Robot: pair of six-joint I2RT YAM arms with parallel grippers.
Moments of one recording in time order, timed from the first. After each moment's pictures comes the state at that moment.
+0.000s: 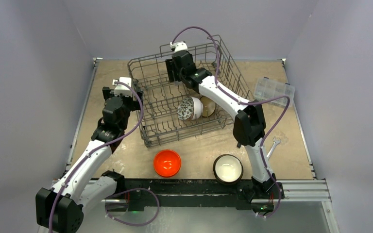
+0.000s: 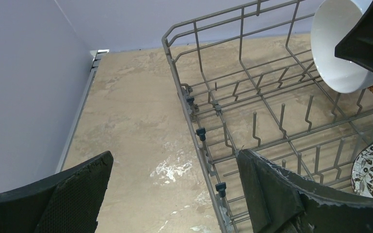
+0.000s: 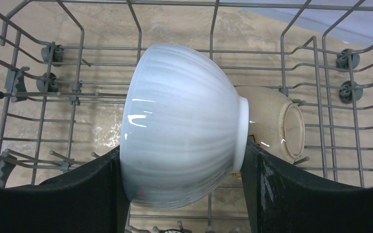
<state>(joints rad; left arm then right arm) -0.32 0.93 0.67 0.10 -0.37 0.08 0.70 2.17 2.07 -0.43 0.35 0.20</state>
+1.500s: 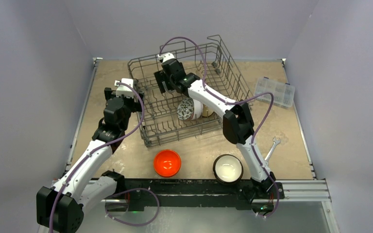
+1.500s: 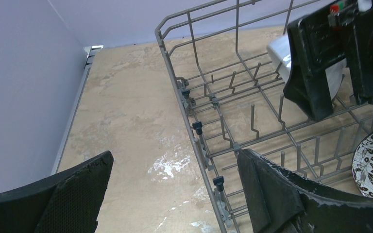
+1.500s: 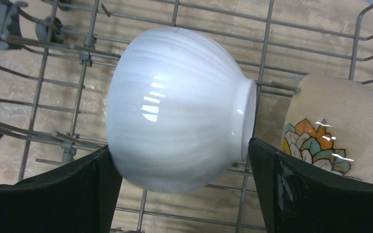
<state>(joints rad) -0.32 0.94 0.66 0.10 -0.35 0.09 0.74 2.33 2.19 -0.50 0.29 0.15</state>
